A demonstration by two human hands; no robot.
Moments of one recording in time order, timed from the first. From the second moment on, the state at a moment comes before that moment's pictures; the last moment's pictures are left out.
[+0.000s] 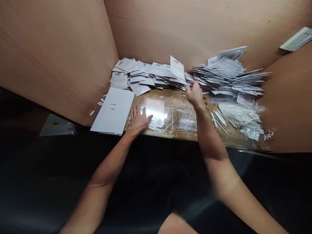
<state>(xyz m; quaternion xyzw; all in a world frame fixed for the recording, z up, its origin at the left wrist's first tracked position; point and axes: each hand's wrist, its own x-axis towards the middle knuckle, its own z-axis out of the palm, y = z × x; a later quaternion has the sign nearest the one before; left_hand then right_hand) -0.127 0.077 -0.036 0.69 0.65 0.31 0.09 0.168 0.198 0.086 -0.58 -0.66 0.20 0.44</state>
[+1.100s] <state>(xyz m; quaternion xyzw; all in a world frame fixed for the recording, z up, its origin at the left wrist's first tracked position) -0.074 0.073 0.021 0.63 0.73 0.17 0.21 0.089 0.029 -0.044 -0.55 -0.83 0.03 0.11</state>
